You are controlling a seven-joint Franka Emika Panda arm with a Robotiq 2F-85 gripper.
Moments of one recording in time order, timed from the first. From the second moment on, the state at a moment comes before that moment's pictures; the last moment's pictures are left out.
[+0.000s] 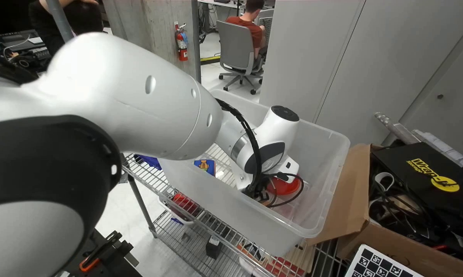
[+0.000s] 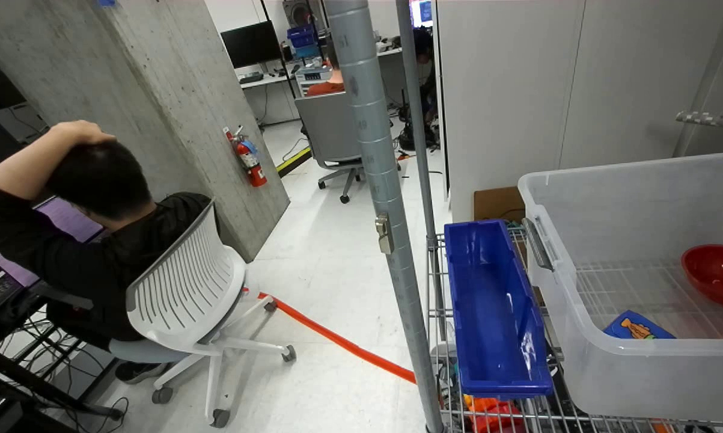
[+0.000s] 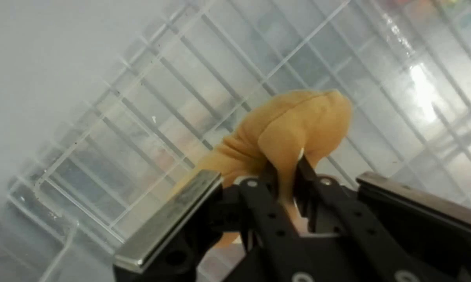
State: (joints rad) arm -0.06 0.95 -0.11 -1.38 0.19 2.27 0.44
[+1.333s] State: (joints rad) arm -0.13 0.80 -0.05 -1.32 0.44 2.47 0.44
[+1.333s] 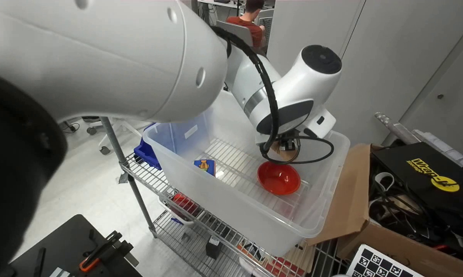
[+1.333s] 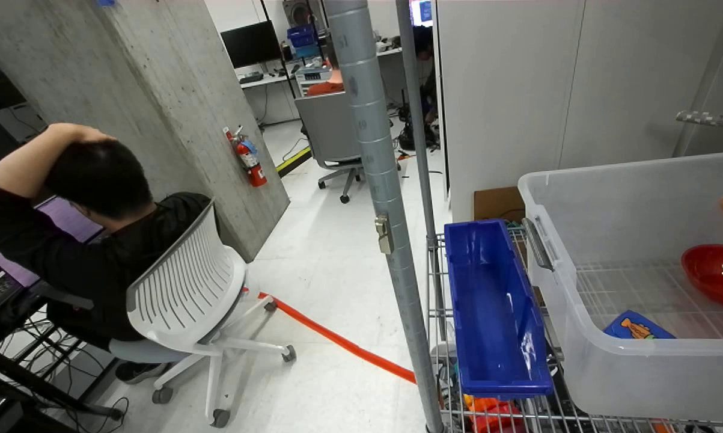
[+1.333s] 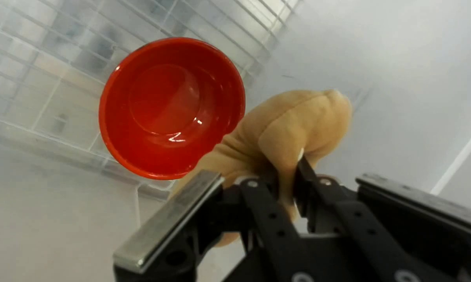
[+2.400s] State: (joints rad) arm -0.15 1.12 0.00 -1.10 0.47 2.51 0.61
